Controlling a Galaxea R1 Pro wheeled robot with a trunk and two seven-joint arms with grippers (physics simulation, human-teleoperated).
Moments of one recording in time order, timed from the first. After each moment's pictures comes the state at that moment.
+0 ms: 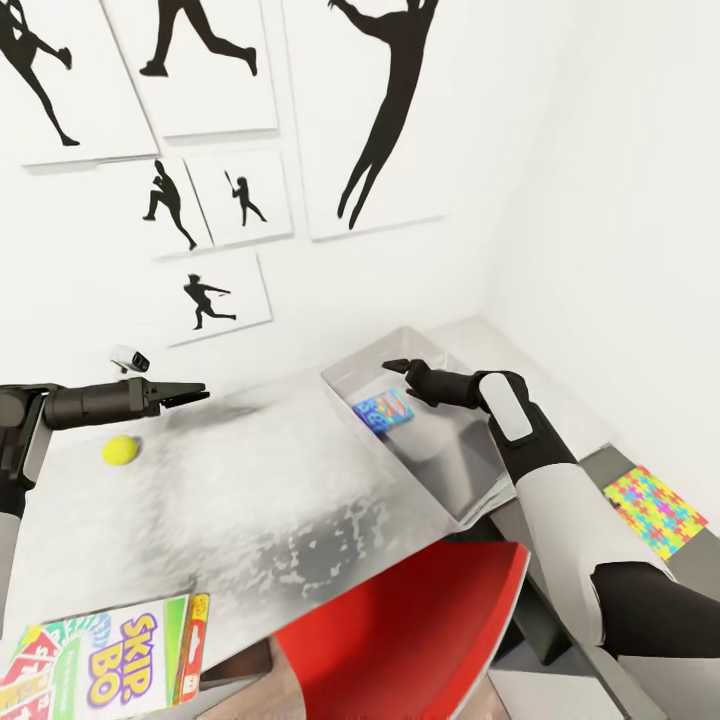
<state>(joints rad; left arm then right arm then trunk) -0.94 0.43 0.18 -1.07 0.07 1.04 -1.57 -1.09 0.04 0.03 -0.81 -0.89 0.83 0.06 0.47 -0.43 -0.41</state>
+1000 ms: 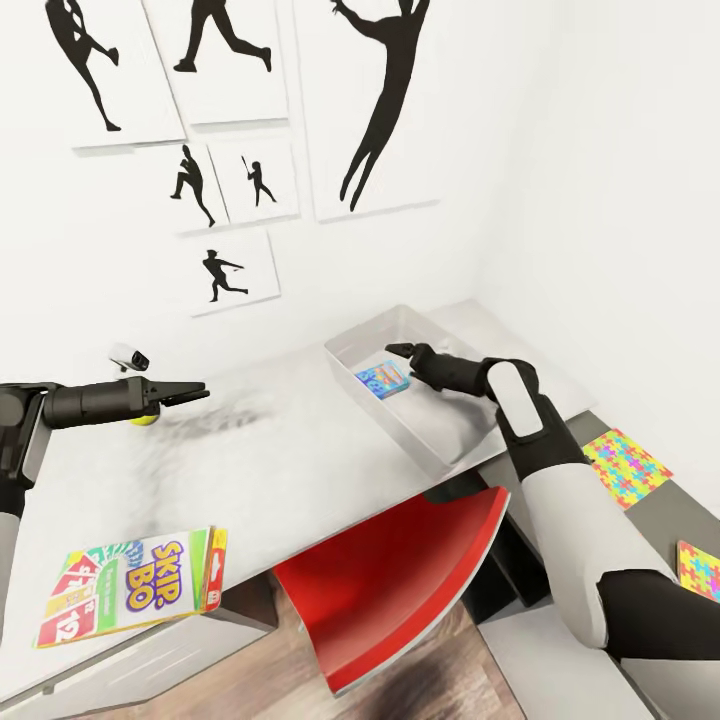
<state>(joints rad) -0.94 0.43 0.18 -1.08 0.07 1.04 -1.57 -1.09 0.03 0.03 -0.94 -0.89 0.84 0.06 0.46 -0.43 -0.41</state>
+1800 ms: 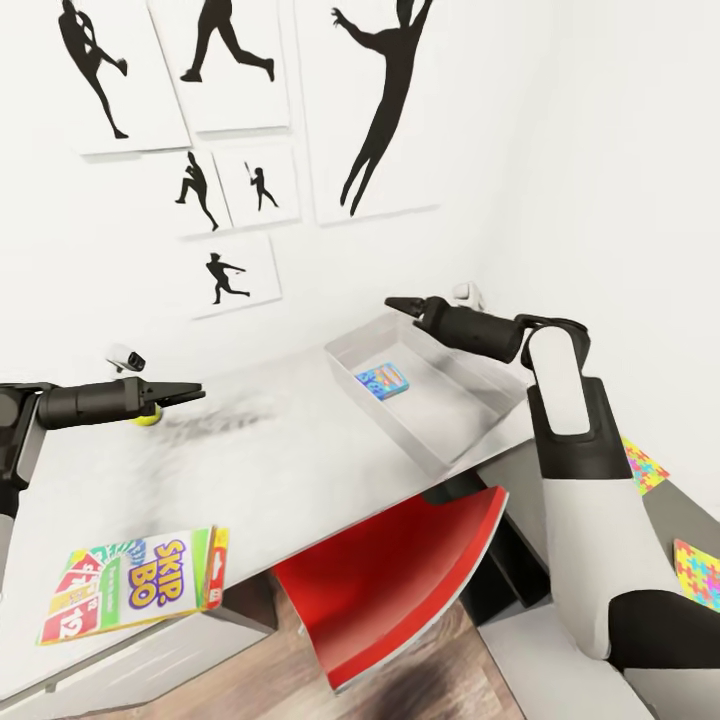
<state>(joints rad) -0.94 0.44 0.18 -1.08 0.06 1.03 -1.57 -1.06 0.02 0.02 -1.40 -0.90 1.03 0.04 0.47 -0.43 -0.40</state>
